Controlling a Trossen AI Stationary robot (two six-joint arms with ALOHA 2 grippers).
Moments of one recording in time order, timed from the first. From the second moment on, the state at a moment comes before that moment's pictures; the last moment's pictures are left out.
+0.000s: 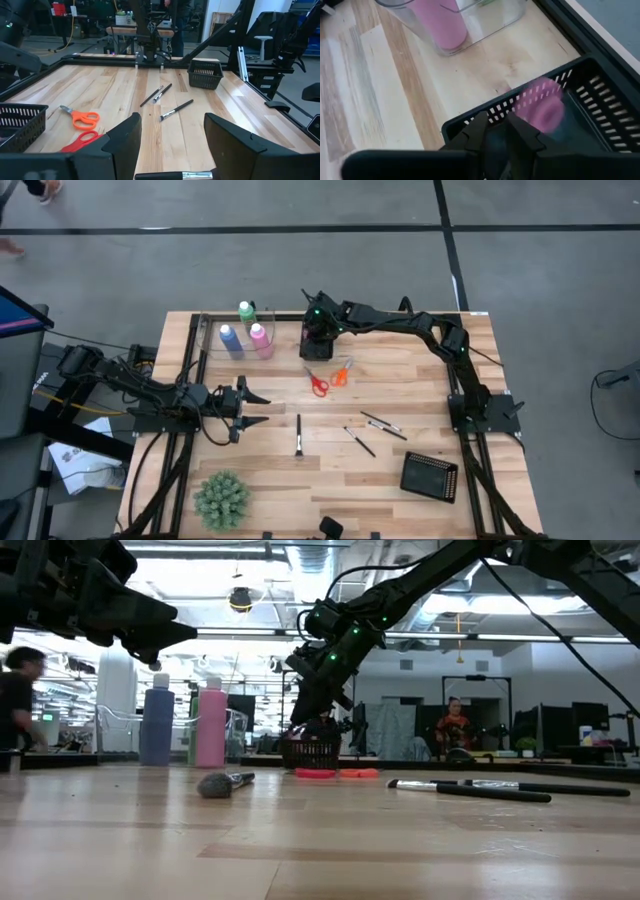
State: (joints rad) left arm -0.25 0.77 0.06 0.63 -0.24 -0.07; right arm -0.44 2.16 1.72 -0.43 -0.13 0.14
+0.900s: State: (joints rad) left arm -0.25 0.77 0.06 0.62 -0.24 -0.07; right arm -0.05 2.17 1.72 -0.71 0.11 -0.07
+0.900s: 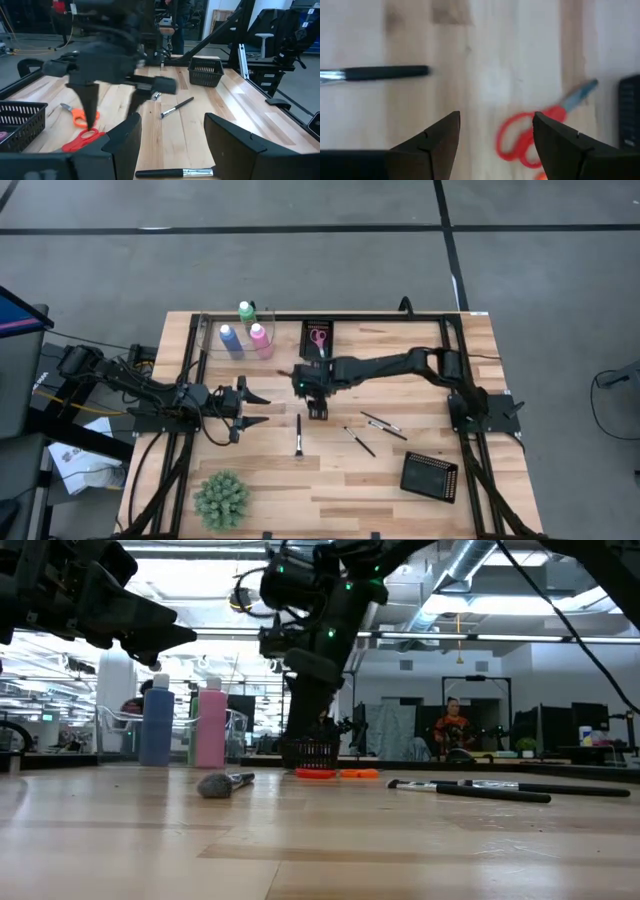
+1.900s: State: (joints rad) left arm -0.25 0.77 0.06 0.62 -0.24 -0.07; right arm -0.15 2.21 1.59 -0.63 0.00 -0.07
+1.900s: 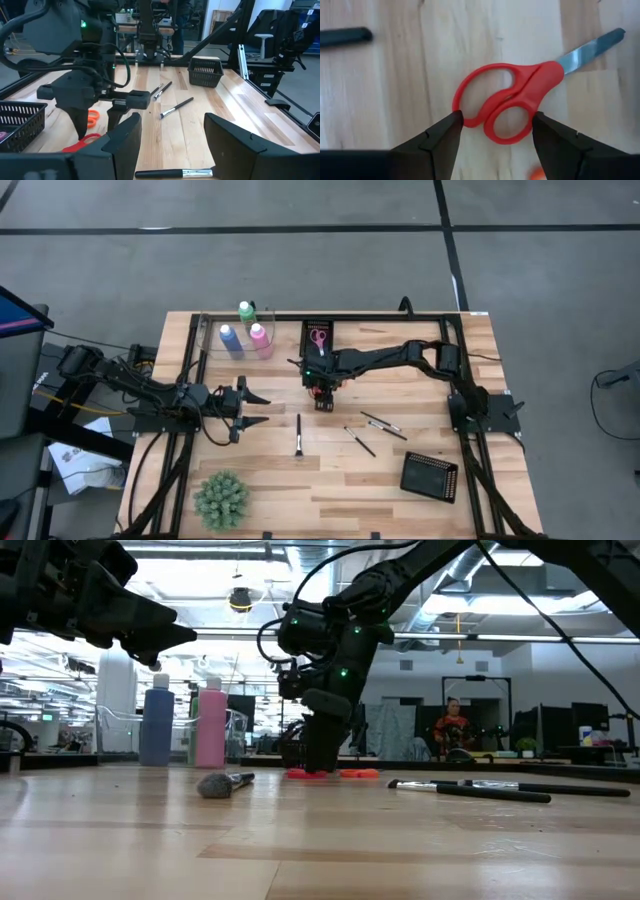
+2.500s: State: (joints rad) left arm -0.25 0.77 0.06 0.62 -0.24 -0.07; right arm -0.05 2.25 1.58 -0.65 0.07 0.00
